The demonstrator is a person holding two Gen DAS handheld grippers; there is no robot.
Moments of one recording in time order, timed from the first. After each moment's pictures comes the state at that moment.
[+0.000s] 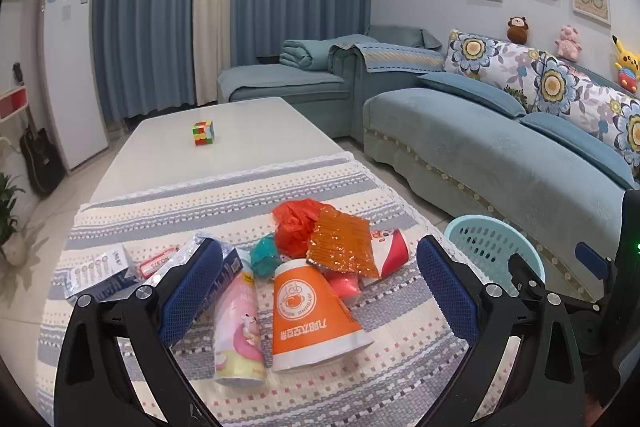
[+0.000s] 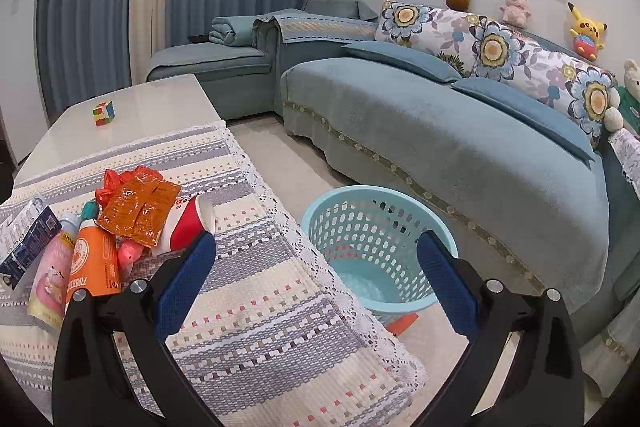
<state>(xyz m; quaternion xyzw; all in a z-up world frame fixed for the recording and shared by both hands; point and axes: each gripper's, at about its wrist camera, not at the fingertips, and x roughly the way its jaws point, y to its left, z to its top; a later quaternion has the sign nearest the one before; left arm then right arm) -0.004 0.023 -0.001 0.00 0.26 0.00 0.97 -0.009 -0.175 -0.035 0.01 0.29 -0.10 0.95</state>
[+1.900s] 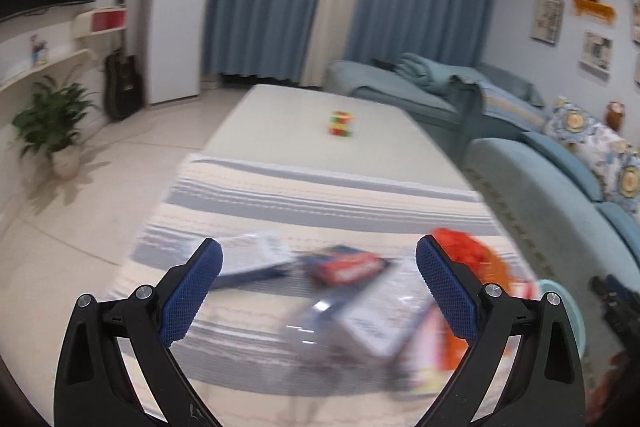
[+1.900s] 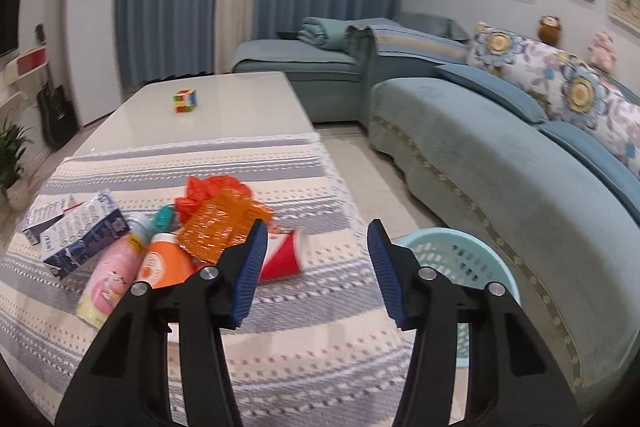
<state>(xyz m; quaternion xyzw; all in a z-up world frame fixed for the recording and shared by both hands) -0.022 0.245 0.000 -0.13 0.26 0.17 0.94 0.037 -0.110 -0.014 -0.04 0.28 0.07 0.96</state>
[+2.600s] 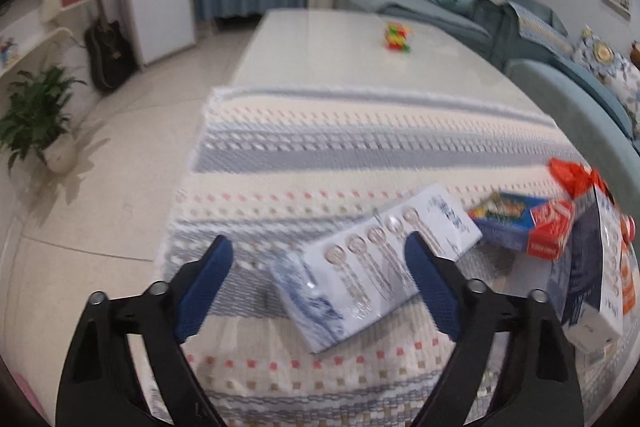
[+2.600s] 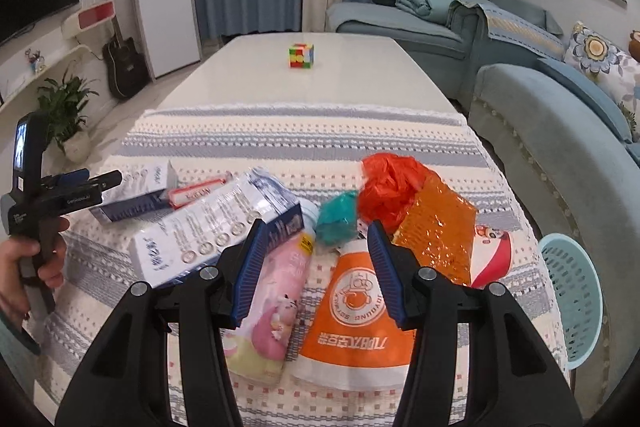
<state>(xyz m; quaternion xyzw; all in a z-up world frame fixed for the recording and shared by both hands) 0.043 0.372 -0.099 -0.09 0.40 0.12 0.90 0.051 0.054 -0.039 -0.07 0.36 0.19 0.91</state>
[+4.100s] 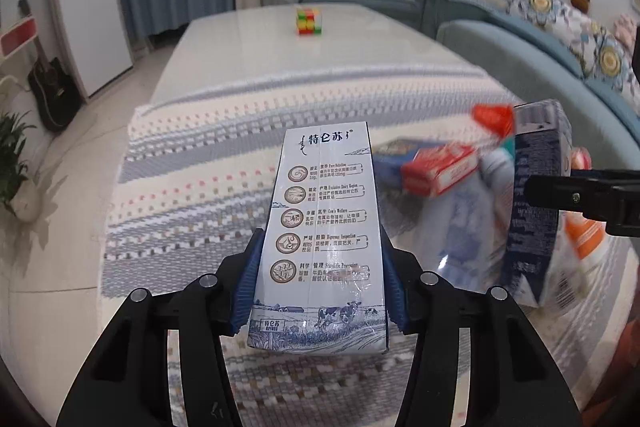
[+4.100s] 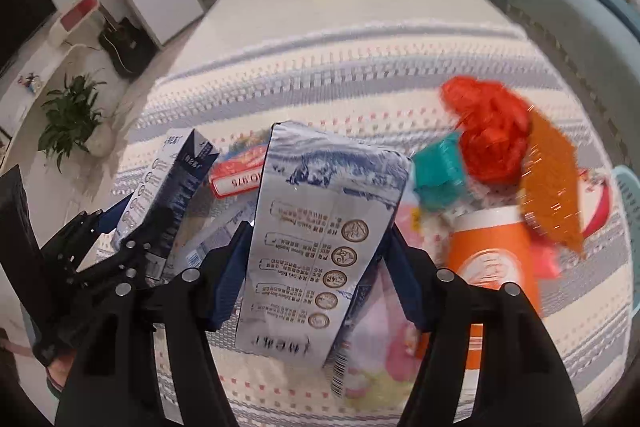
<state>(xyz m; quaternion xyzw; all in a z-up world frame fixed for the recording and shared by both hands) 0.025 0.301 -0.085 -0.04 0.39 0.03 0.92 0.087 0.114 -0.063 0.01 0.49 0.22 0.84</state>
